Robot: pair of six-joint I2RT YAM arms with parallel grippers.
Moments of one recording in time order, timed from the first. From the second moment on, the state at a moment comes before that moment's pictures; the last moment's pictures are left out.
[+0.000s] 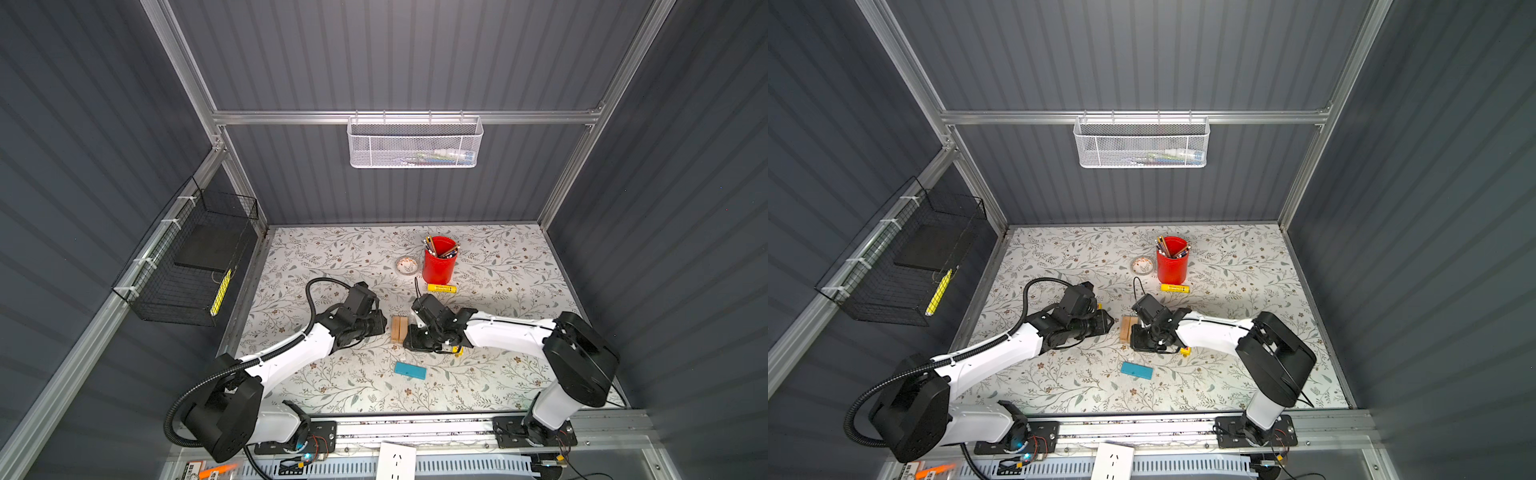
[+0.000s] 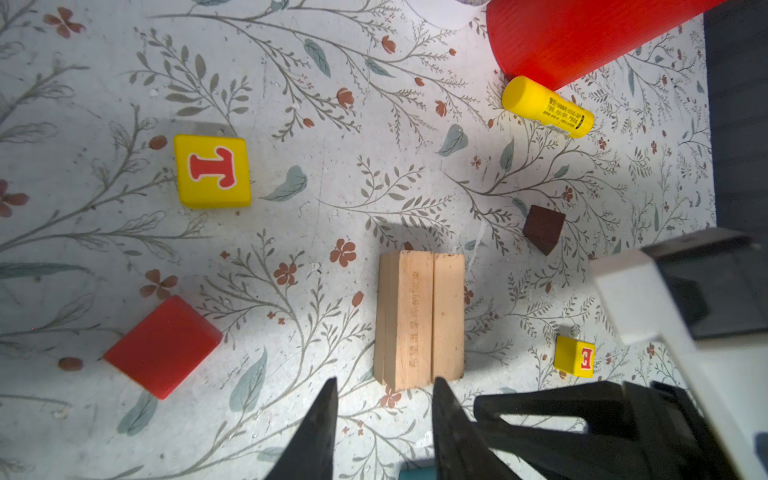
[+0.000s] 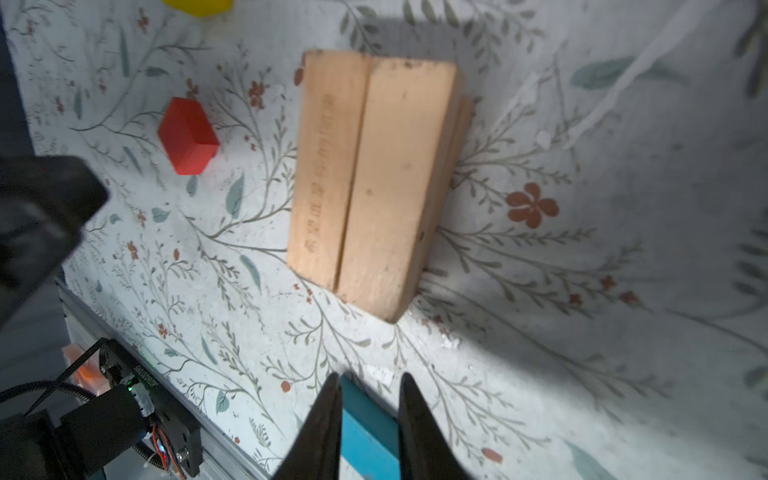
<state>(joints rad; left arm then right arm) -0.67 1.33 0.76 -0.31 0.06 -0.70 0.87 1.61 0.91 -0.31 -0.22 0.80</state>
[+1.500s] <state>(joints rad) -0.67 1.35 0.71 -0.28 0.07 -0.72 0.78 1.74 0.97 -0.22 -0.32 0.73</state>
